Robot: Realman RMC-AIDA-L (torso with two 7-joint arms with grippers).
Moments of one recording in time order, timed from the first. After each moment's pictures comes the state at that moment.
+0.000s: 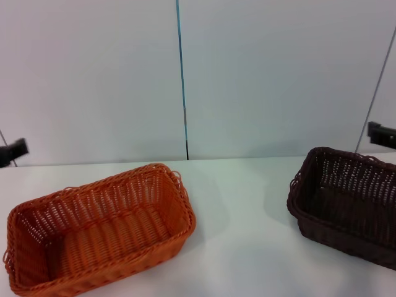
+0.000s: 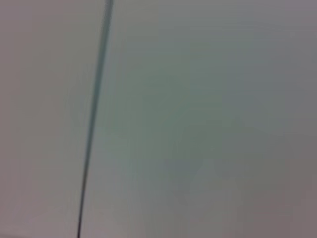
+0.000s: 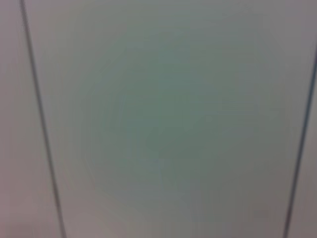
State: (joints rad) left arm -0.18 -2.15 -1.96 -1.56 2.53 -0.67 0.31; right arm 0.05 2.09 1.64 2.03 -2.67 0.86 3.00
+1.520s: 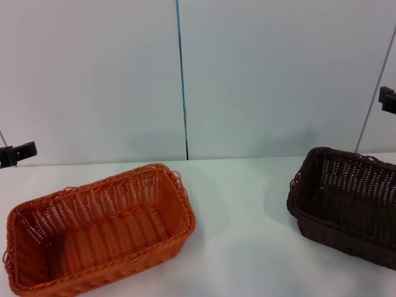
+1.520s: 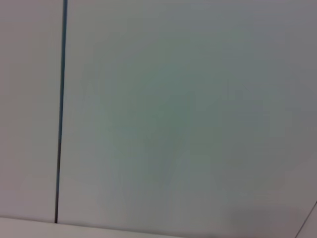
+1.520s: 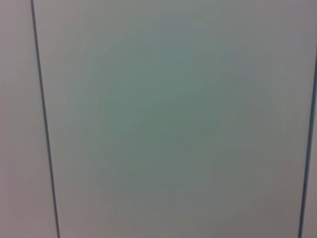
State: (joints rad) left arm -0.29 -2.16 -2.10 -1.55 2.52 -0.88 0.36; right arm 0.01 2.08 1.67 2.03 -2.54 0.69 2.89
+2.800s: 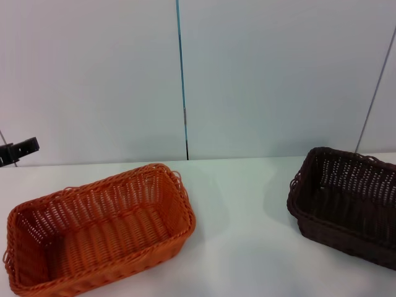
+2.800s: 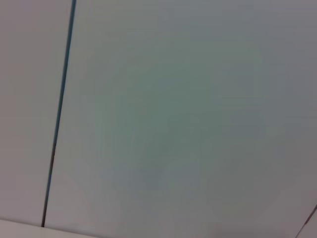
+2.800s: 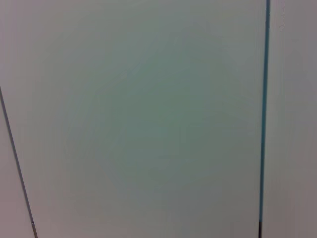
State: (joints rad) left arm -0.25 -2.16 -2.08 -1.53 2.44 -0.82 0.35; right arm 0.00 2.08 1.79 2.03 -2.49 0.83 2.89
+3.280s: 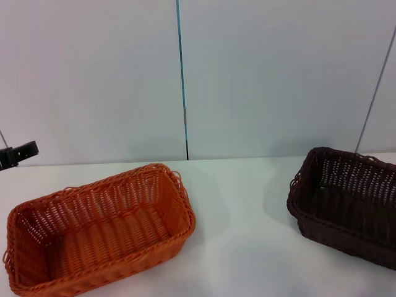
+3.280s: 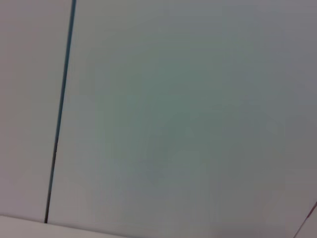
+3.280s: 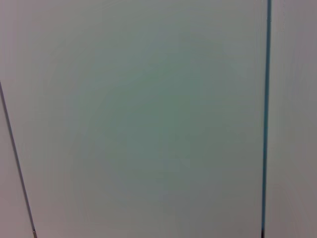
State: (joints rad) left arm -0.24 -2.16 -2.08 -1.53 2.42 -0.82 0.37; right arm -0.01 2.08 1.78 2.03 -2.49 0.79 2.89
